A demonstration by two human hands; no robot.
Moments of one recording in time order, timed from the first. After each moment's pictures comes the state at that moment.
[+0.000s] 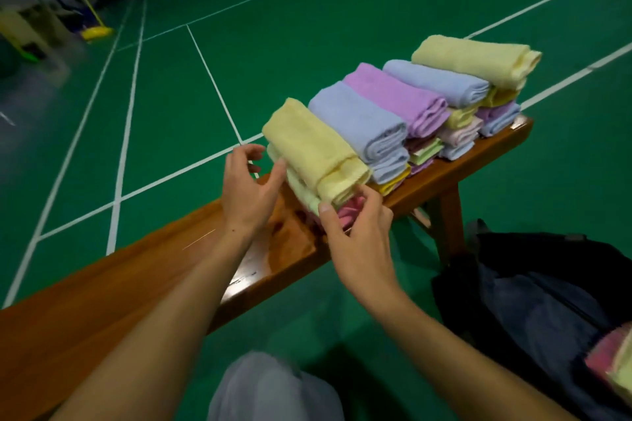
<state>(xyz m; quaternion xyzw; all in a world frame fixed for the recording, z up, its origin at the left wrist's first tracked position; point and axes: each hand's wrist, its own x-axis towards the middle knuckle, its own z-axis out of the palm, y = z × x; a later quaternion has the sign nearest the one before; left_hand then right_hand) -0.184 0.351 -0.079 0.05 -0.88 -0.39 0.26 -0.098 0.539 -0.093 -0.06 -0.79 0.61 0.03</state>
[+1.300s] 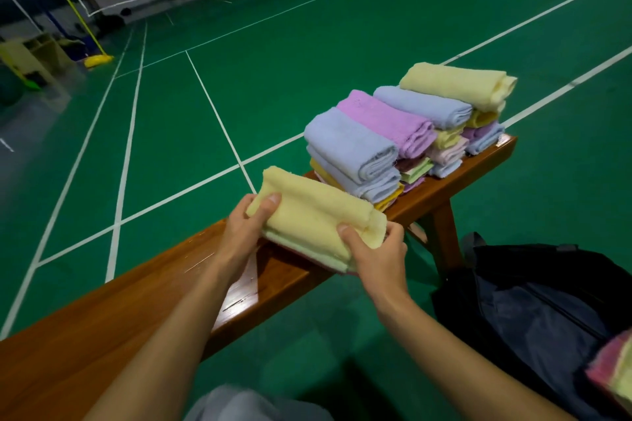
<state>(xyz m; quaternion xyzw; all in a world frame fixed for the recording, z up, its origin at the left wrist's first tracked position) -0.155 0.347 -0.064 0.10 -0.78 -0.62 0.01 -0.110 0.556 -0.111 -0.18 -0.69 0.70 0.01</state>
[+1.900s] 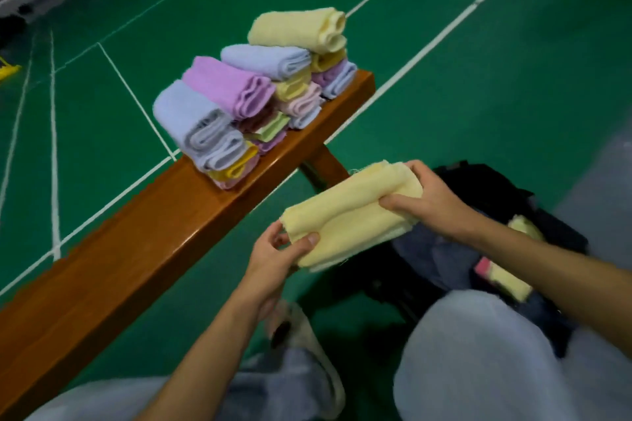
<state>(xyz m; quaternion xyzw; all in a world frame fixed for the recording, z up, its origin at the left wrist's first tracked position) -0.062 0.588 -0.168 0.11 -0.74 -0.64 -0.14 -0.077 0.879 -0.186 -0.06 -0.73 0.68 -0.05</state>
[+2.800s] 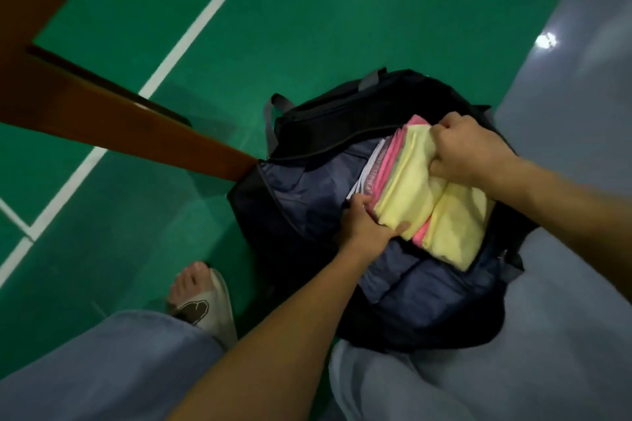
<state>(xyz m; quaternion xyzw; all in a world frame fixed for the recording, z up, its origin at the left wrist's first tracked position) -0.121 0.889 -0.546 0.02 -0.83 -0.42 -0.37 -0.142 1.111 -0.455 -0.12 -0.97 0.09 -0.21</state>
